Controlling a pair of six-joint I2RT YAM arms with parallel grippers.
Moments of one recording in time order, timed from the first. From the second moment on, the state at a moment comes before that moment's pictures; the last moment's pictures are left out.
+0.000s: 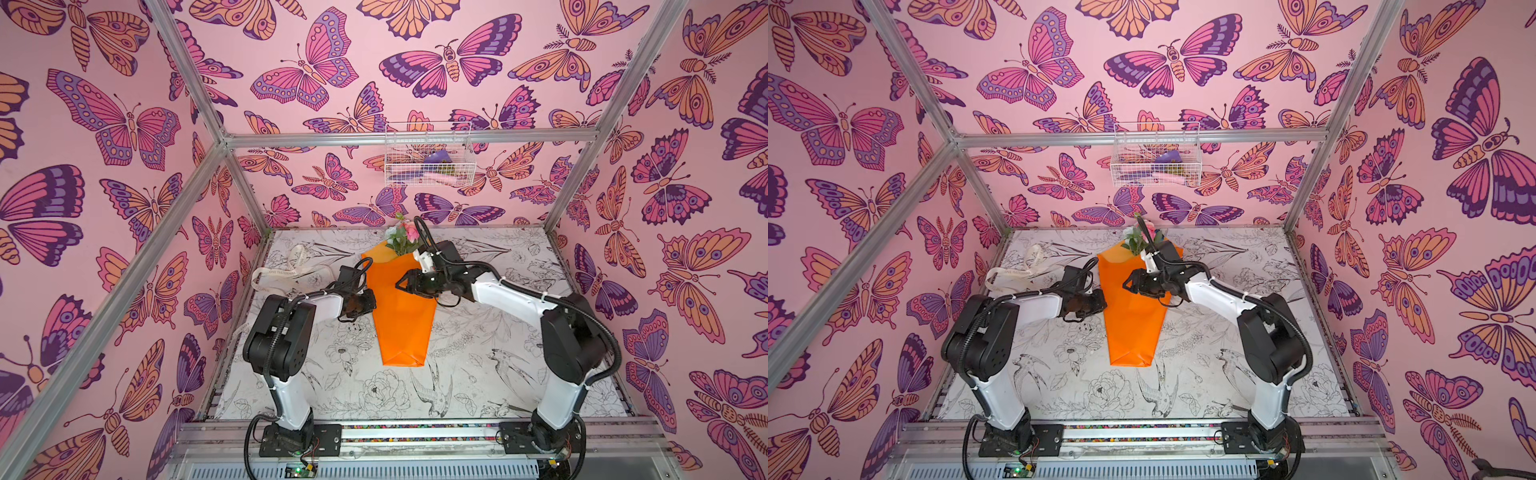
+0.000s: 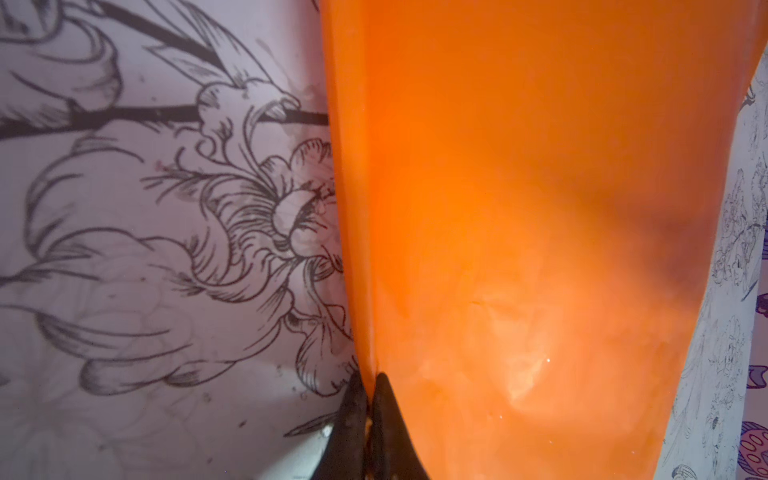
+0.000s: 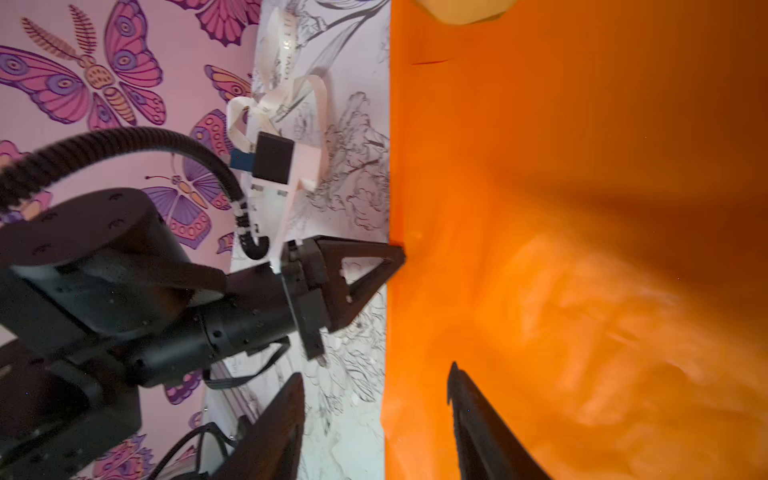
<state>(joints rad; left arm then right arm) -0.31 1.84 0.97 -0.11 0.27 -0.56 0.59 1.79 1.30 -0.29 -0.38 0.71</state>
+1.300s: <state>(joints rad) -0.31 1.82 0.98 -0.09 0.38 -0.66 0.47 1.92 1.09 -0.07 -0.36 0.78</state>
